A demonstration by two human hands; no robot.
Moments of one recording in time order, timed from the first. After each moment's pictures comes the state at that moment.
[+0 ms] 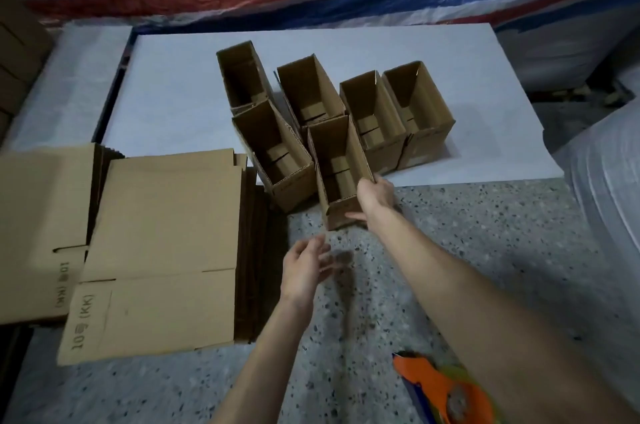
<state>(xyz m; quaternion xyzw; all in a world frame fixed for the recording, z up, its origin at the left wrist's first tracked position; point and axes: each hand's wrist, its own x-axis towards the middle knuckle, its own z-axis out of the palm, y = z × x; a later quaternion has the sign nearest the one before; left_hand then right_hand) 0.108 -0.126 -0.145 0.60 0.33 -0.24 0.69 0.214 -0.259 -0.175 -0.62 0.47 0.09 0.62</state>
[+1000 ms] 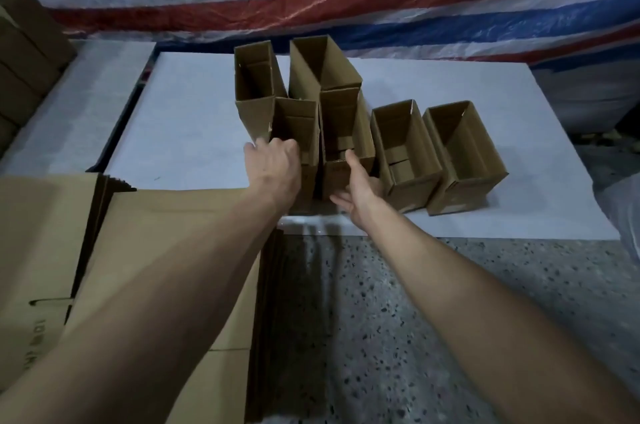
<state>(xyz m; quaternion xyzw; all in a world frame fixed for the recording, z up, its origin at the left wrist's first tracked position) 0.337 -0.069 -0.114 1.00 -0.03 -0.03 -0.03 0.338 -0.206 -0.195 -0.52 0.43 0.11 0.73</state>
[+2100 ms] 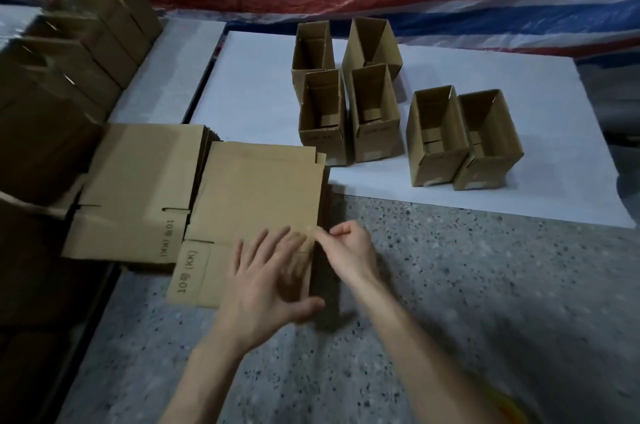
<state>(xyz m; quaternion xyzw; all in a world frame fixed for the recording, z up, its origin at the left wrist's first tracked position) 0.059 0.045 -0.084 0.96 -0.06 -0.12 0.25 0.123 -0.114 -0.106 -0.79 0.24 0.21 0.53</state>
